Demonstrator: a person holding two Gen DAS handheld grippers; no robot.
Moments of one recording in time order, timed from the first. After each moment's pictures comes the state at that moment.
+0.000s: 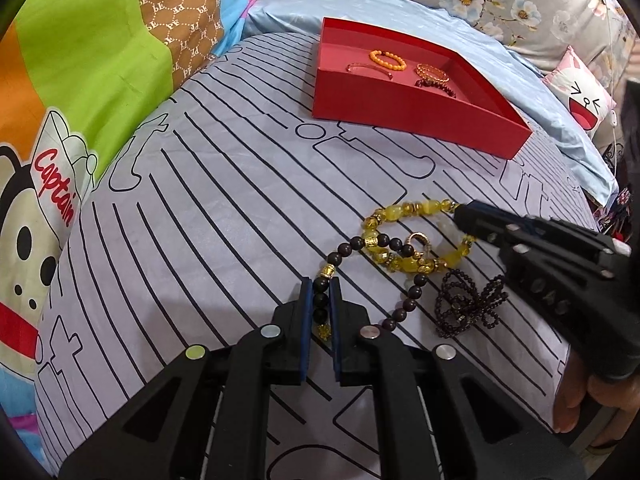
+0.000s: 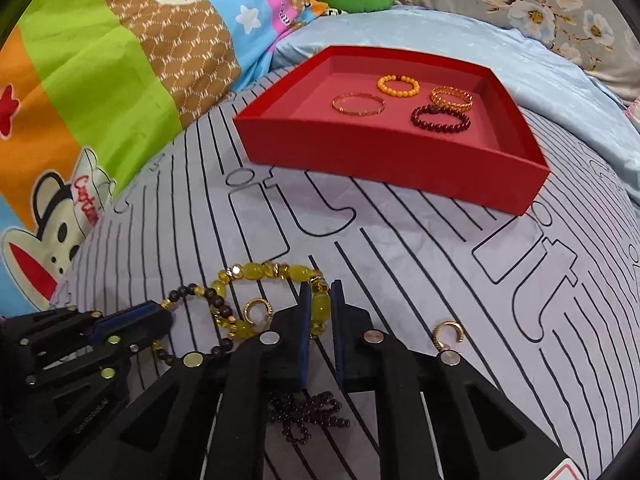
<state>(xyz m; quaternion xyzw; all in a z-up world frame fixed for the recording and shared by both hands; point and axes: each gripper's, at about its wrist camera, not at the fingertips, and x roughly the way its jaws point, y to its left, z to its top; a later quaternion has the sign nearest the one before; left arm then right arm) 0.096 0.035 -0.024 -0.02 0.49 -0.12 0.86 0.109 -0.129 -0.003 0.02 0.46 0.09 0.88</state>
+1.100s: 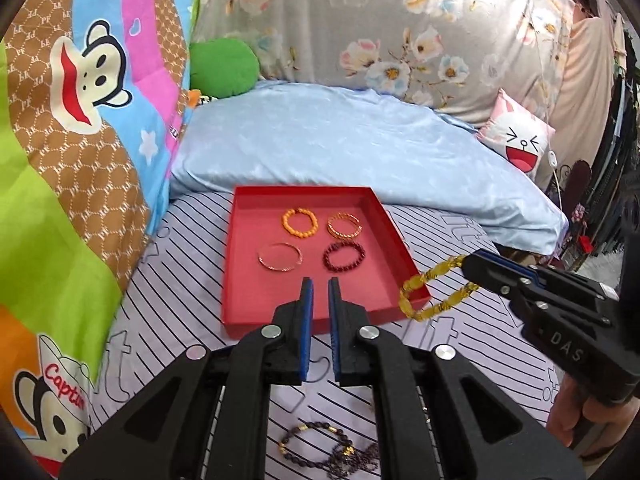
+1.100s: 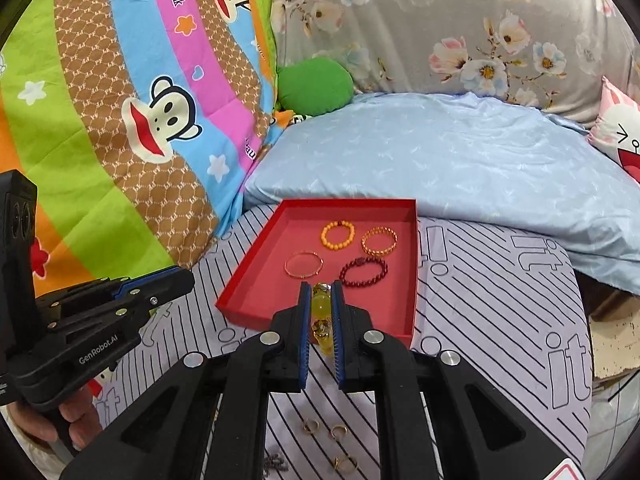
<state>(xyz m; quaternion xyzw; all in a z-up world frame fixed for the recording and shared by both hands) 0.162 -0.025 0.123 0.00 0.35 -0.22 0.91 0.127 -0.210 0.132 0.07 0.34 0.06 0.94</state>
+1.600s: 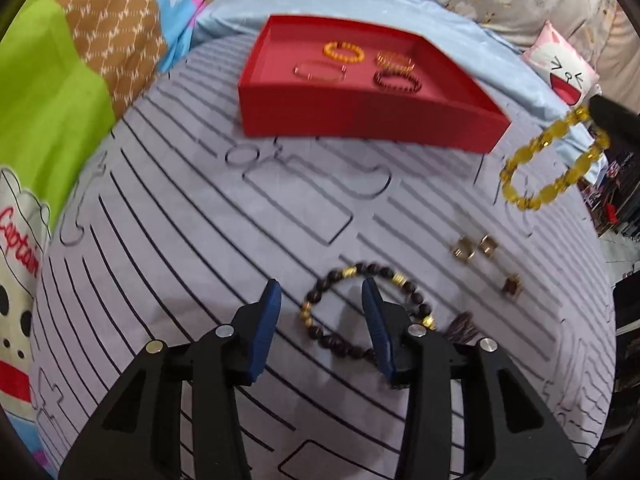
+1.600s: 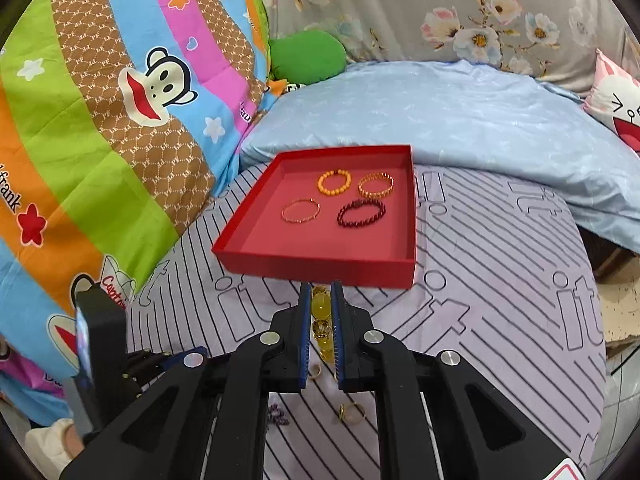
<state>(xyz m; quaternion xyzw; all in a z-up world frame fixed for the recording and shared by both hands) 0.120 -0.010 -0.023 0.02 0.49 -0.16 0.86 0.089 -0.206 0.087 0.09 0.38 0.05 0.92</state>
